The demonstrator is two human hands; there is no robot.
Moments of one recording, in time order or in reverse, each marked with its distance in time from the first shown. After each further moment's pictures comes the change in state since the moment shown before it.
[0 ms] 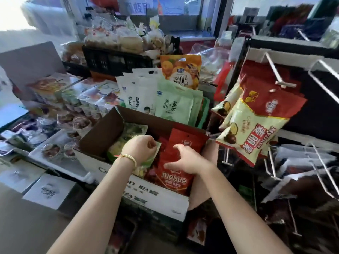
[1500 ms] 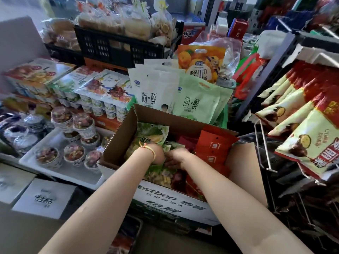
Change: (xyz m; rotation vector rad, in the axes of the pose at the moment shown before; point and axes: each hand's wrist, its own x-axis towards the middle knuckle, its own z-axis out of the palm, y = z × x) left_hand 0.081 -0.082 -0.004 0.388 -0.652 0.004; right_hand 0.174 -0.064 0.104 0.790 -0.018 0.556
